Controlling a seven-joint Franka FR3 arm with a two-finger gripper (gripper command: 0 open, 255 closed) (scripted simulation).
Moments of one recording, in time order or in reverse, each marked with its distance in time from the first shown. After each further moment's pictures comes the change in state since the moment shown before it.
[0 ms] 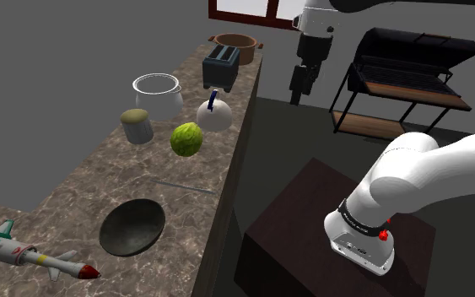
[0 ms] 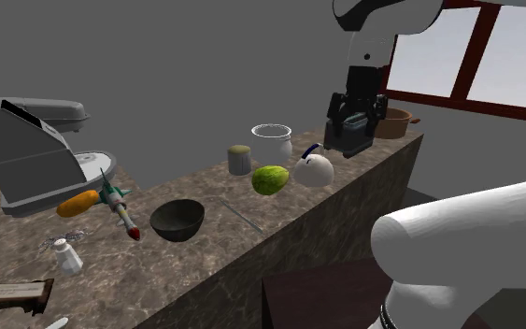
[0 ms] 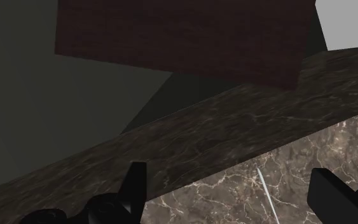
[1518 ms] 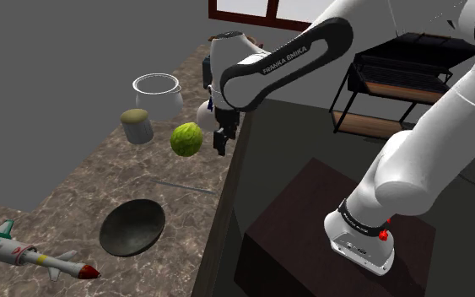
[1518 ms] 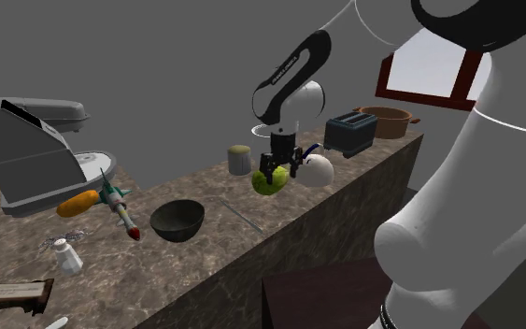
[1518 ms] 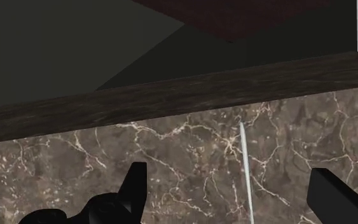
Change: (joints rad) arm 0.130 0.649 0.206 0.048 0.002 0.630 0.058
